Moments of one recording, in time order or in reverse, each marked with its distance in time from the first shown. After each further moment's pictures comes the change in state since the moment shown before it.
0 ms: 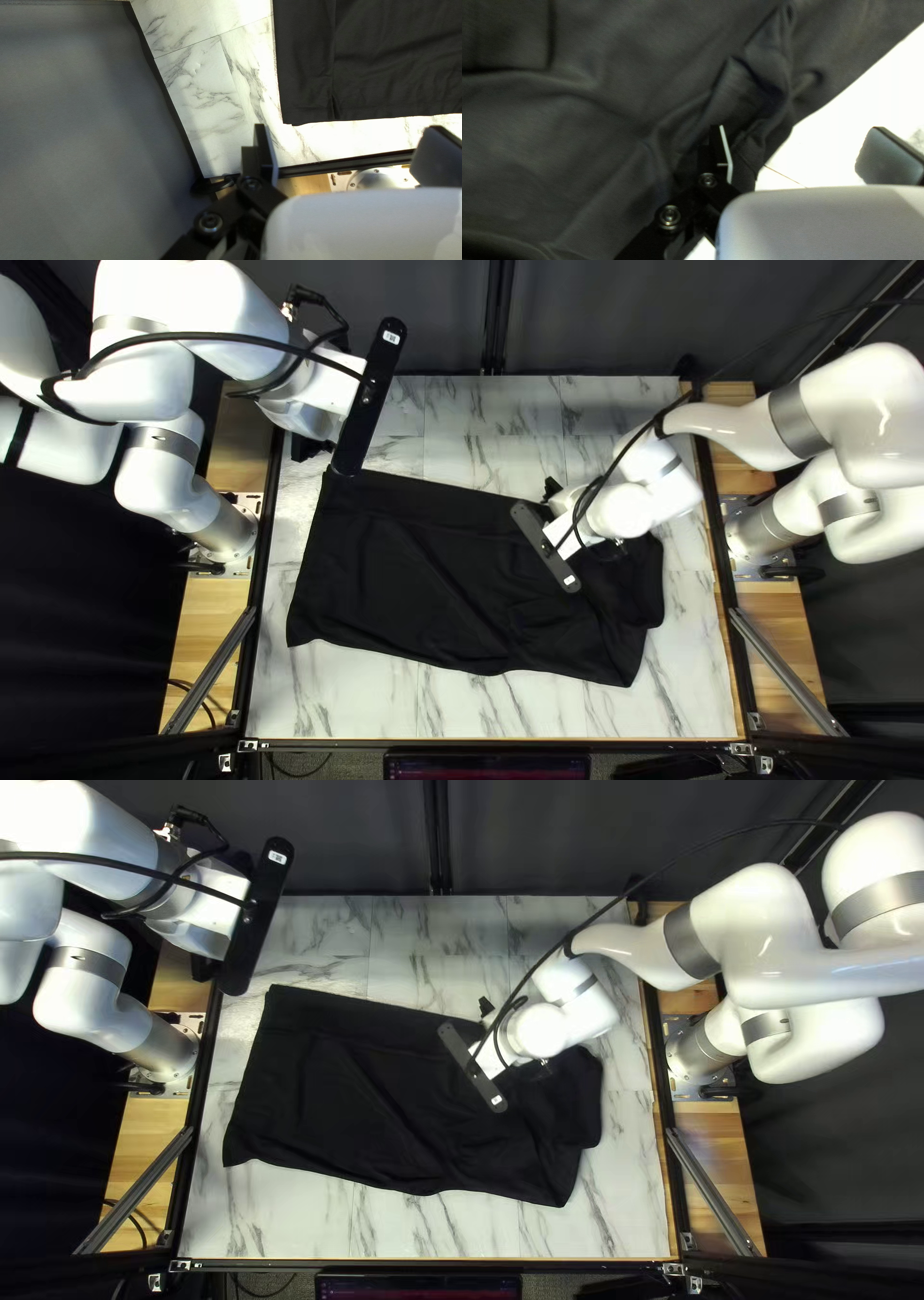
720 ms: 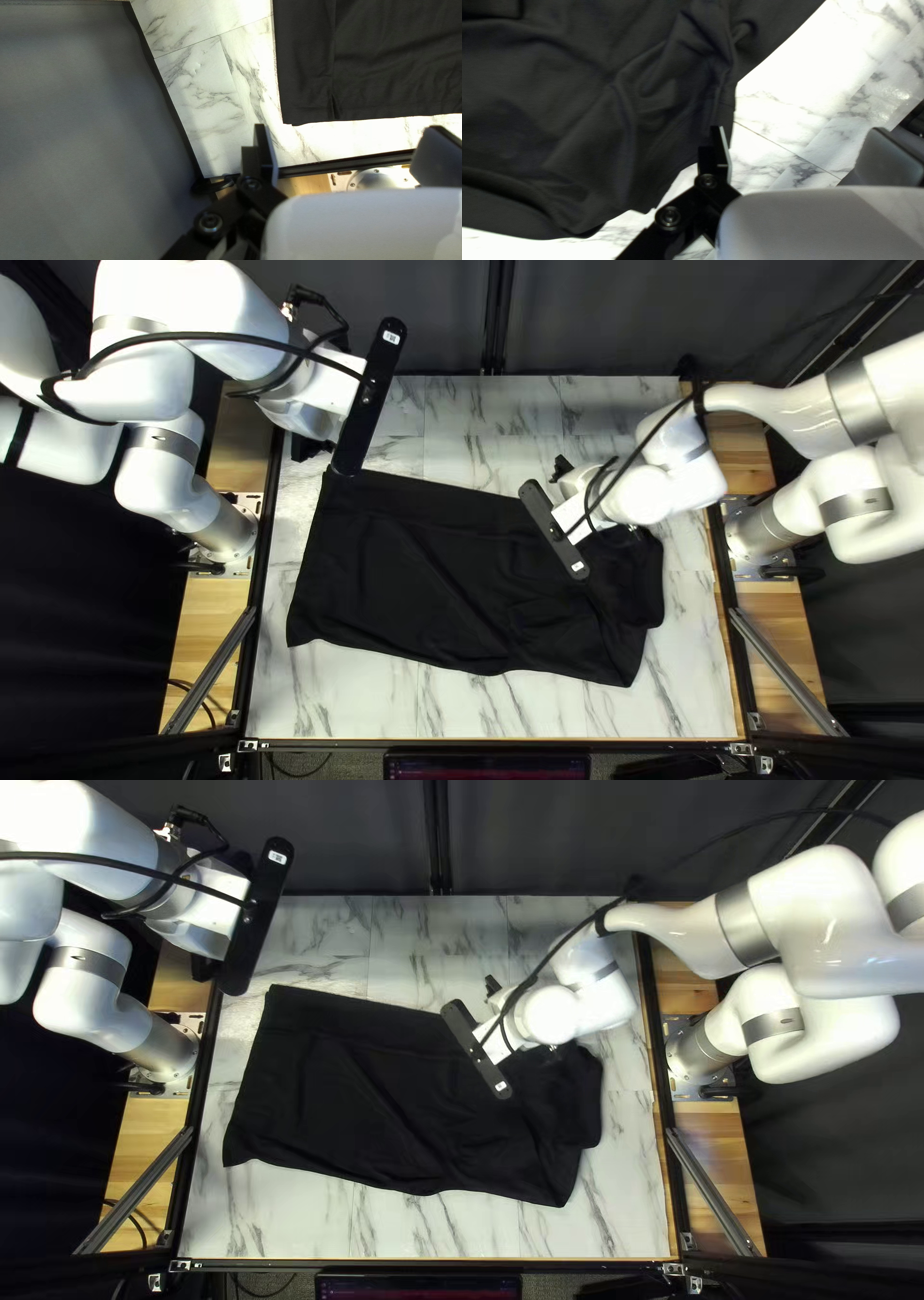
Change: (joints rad) left arm 0.000 0.000 0.000 0.000 0.000 0.000; right arm 0.178 -0.118 0.031 0.078 0.149 0.081
